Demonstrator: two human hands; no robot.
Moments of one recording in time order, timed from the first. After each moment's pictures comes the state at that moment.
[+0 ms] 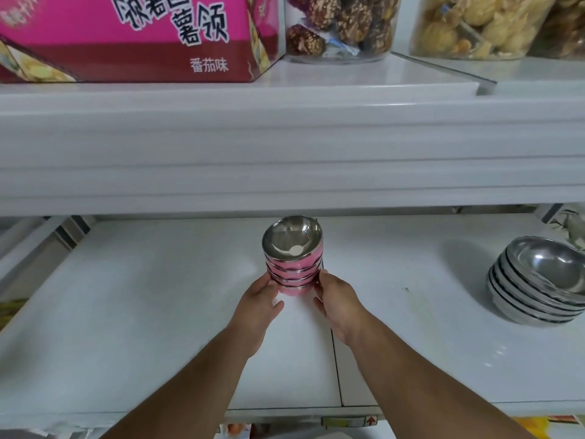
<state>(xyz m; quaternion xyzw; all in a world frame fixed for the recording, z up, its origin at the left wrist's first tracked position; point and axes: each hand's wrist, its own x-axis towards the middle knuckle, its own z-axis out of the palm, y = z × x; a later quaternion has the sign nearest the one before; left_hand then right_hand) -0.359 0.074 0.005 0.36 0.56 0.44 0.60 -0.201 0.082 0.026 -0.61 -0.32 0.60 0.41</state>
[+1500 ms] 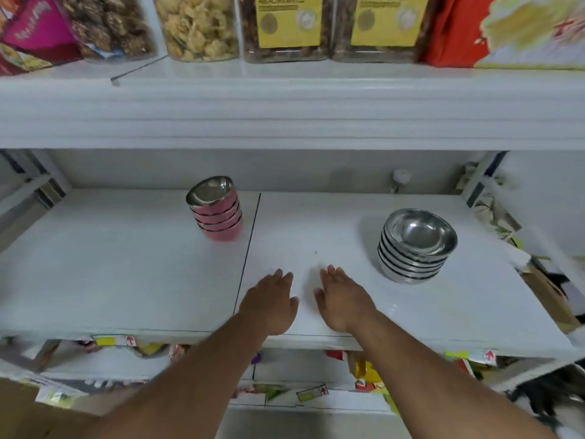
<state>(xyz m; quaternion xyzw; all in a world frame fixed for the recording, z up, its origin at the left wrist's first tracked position) -0.119 -0.033 0.039 0.74 0.65 -0.06 0.17 0.047 -0.015 0.022 -0.61 -0.77 0.19 -0.03</state>
